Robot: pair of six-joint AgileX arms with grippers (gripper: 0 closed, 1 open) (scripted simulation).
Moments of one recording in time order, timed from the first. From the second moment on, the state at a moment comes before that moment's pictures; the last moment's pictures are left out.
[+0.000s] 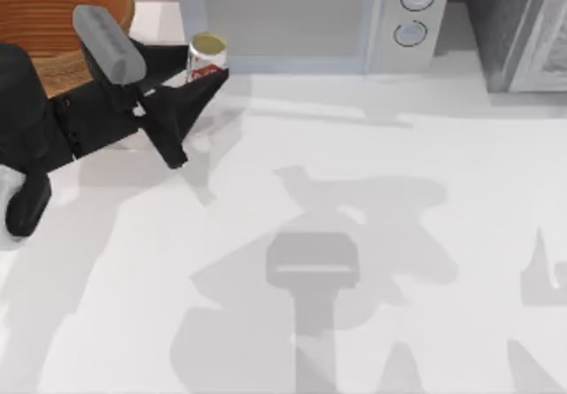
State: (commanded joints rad) left arm -0.19 1.84 0.70 1.13 0.86 0.05; right arm 0.00 0.00 0.00 0.00 0.00 0.00
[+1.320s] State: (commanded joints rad) left arm -0.23 2.49 1.01 1.43 1.39 0.05; right arm 0.00 0.00 0.00 0.00 0.00 0.00
